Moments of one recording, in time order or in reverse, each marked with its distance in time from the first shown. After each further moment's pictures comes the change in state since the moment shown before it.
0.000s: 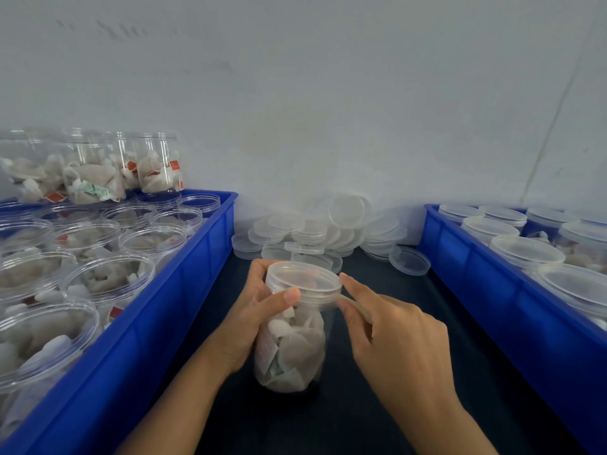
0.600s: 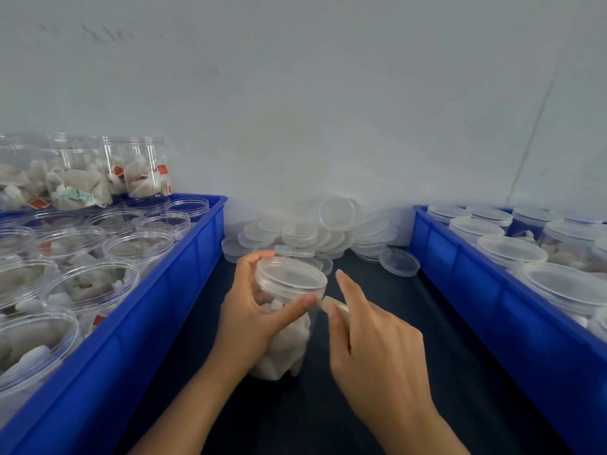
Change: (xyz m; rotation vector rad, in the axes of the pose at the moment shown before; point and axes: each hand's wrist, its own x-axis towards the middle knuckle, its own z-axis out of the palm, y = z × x) left_hand 0.004 -0.005 0.021 0.388 0.337 0.260; right_hand -0.004 -0.005 0.003 0.005 -0.009 0.014
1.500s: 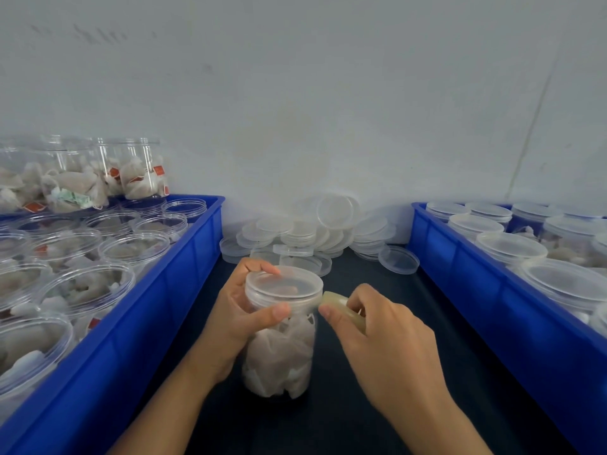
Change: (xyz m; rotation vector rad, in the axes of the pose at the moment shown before) left_hand 0.004 -0.005 -0.020 -0.316 -0.255 -0.063; right_hand 0.009 0.011 -0.009 0.074 -0.222 0.217
